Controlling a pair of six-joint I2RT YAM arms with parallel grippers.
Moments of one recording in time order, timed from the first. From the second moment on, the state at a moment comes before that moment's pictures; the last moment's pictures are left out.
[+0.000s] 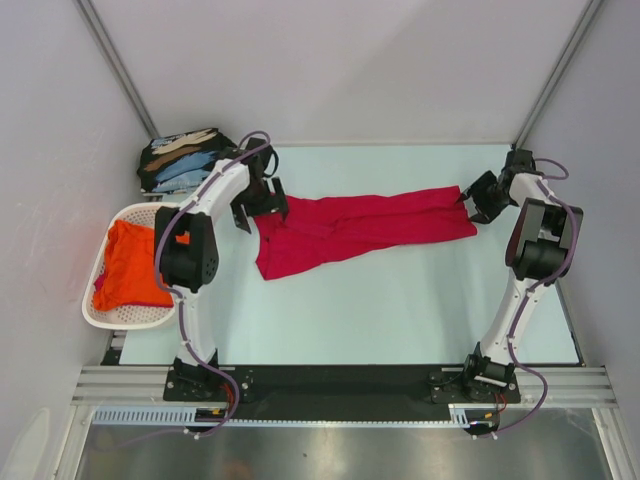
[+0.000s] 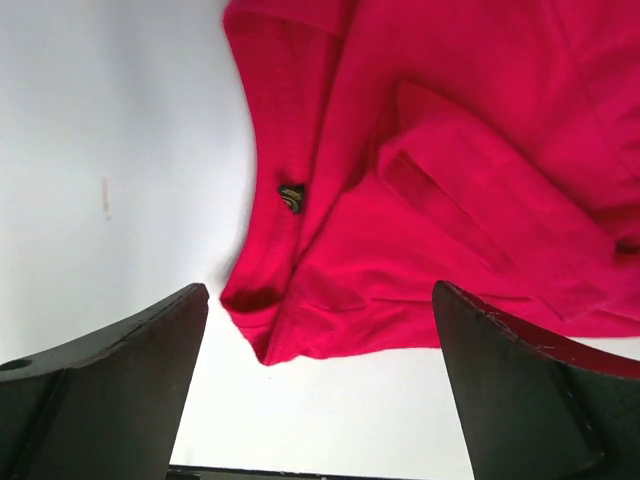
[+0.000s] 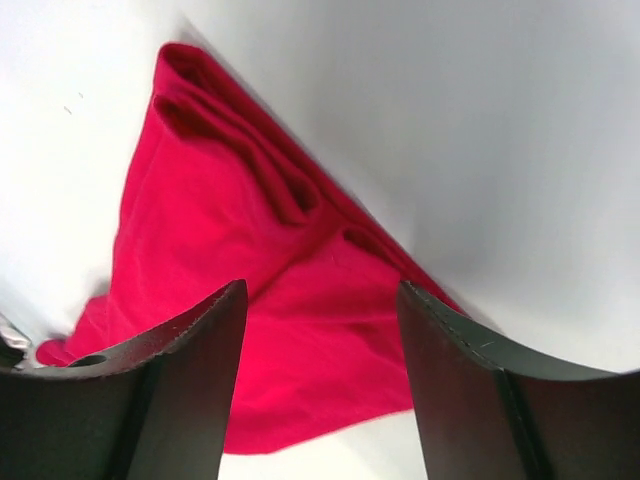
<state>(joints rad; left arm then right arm) -0.26 2.07 1.80 -1.09 -0.07 -0.57 -0.27 2.16 1.65 -0.59 -0.32 0.64</state>
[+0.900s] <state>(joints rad) -0.46 2.26 1.79 -0.97 0.25 -0.46 -0.28 1.96 1.52 -0.53 -0.30 0.58</state>
